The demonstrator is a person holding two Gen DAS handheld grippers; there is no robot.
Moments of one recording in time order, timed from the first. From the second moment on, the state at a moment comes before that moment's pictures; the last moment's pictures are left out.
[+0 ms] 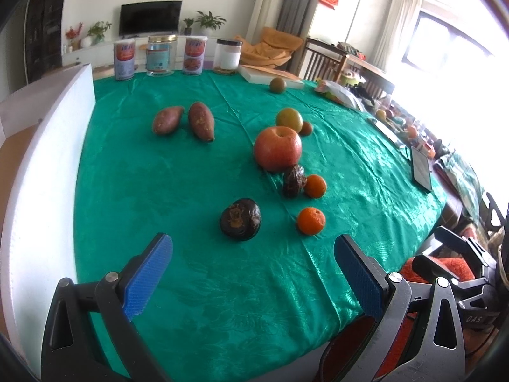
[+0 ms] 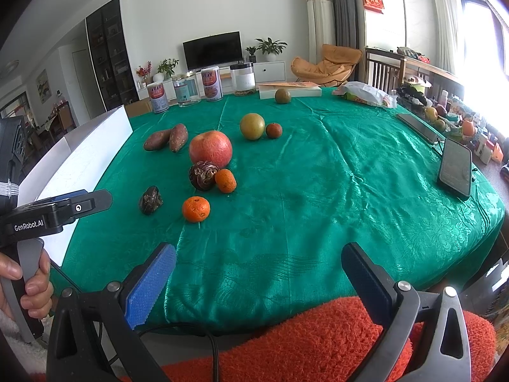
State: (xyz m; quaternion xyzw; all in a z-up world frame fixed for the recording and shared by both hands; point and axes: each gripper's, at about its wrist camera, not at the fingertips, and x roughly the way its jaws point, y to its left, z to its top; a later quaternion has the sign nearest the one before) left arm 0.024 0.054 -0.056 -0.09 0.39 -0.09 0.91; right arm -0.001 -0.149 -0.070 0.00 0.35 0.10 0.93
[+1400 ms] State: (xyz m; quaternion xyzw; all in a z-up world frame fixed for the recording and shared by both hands) left arm 0.099 0.030 -0.108 0.01 0.44 -0.09 0.89; right arm 0.169 -0.186 -0.041 0.06 0.42 0.10 0.90
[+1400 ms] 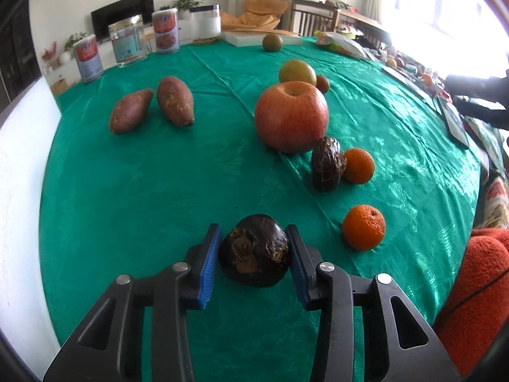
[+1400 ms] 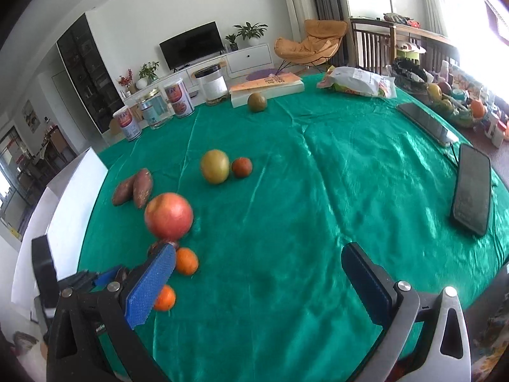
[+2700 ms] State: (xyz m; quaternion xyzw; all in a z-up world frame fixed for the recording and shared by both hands) left arm -0.023 0.315 -0.005 -0.13 0.43 0.19 0.87; right arm 0.090 0.209 -0.006 -0.02 0.50 0.50 0.71
